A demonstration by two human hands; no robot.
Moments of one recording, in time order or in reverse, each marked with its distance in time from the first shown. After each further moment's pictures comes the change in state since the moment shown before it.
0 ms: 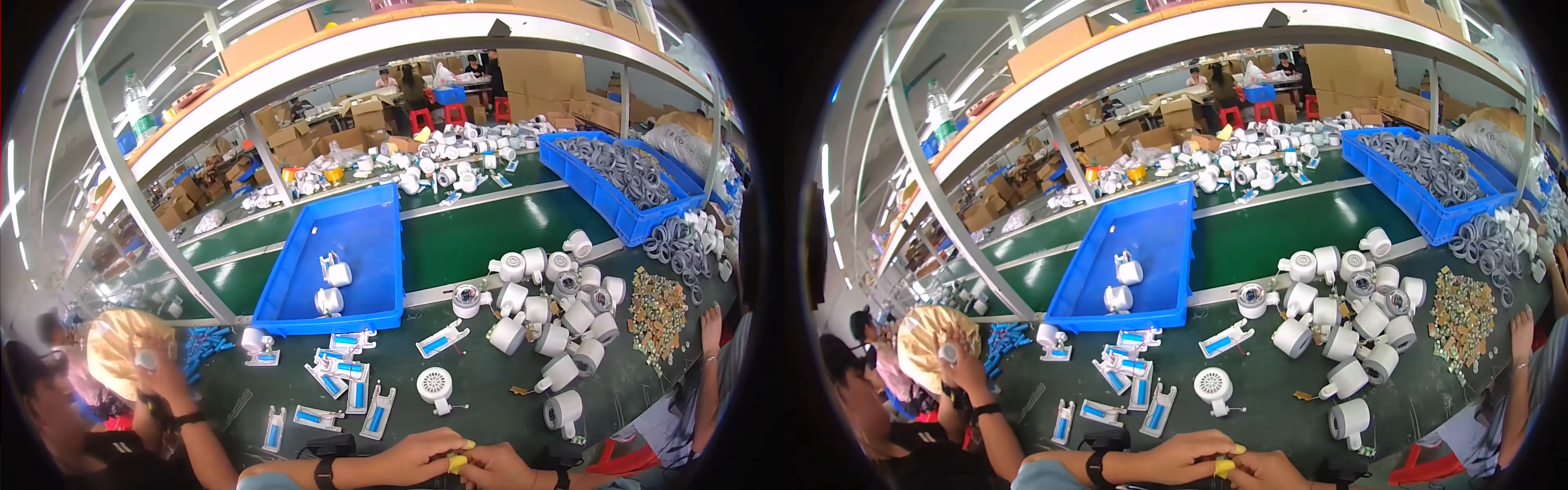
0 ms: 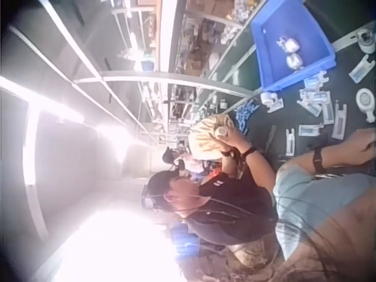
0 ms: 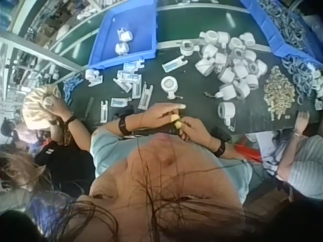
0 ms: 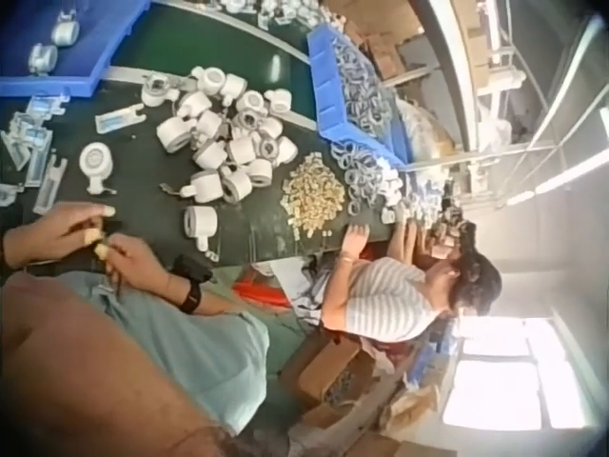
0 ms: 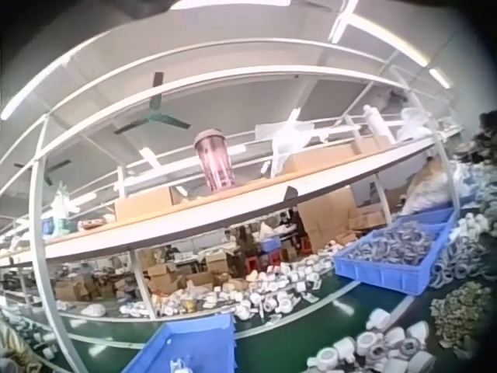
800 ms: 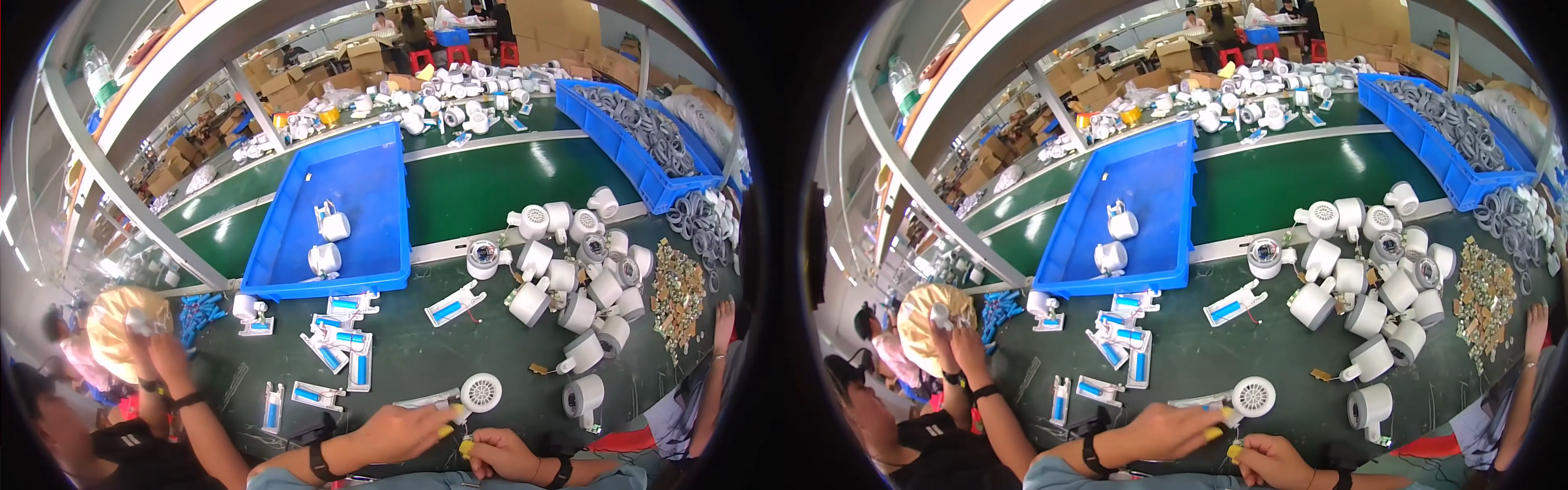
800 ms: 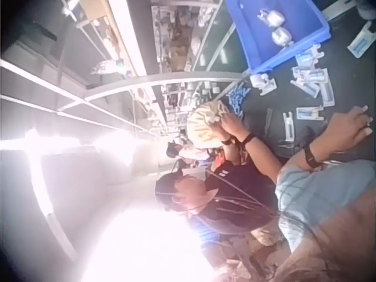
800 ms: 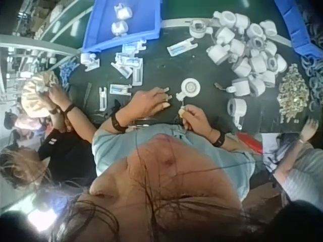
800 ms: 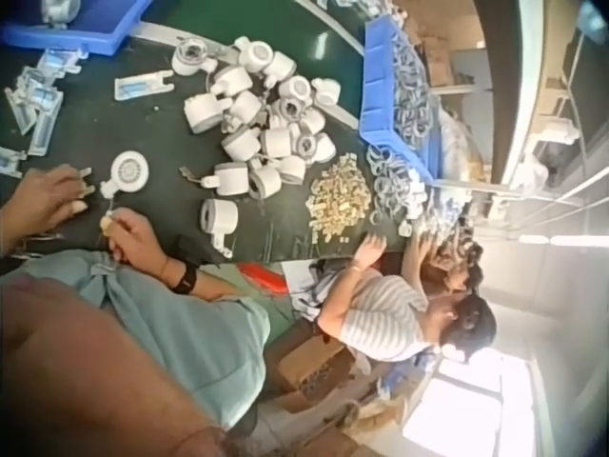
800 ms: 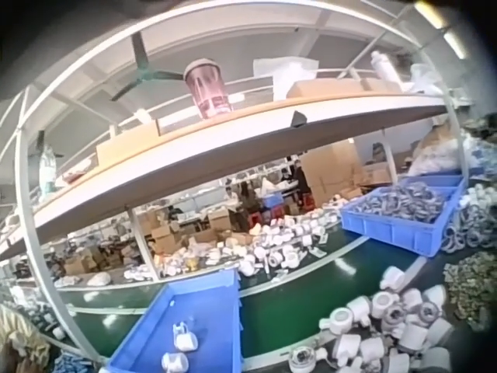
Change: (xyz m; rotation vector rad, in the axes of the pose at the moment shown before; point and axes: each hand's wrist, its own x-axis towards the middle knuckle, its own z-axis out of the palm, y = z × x) left_hand -0.011 -0.028 -0.026 0.709 0.160 -0.013; right_hand 0.039 0.026 -0.007 0.305 -0.069 0.235
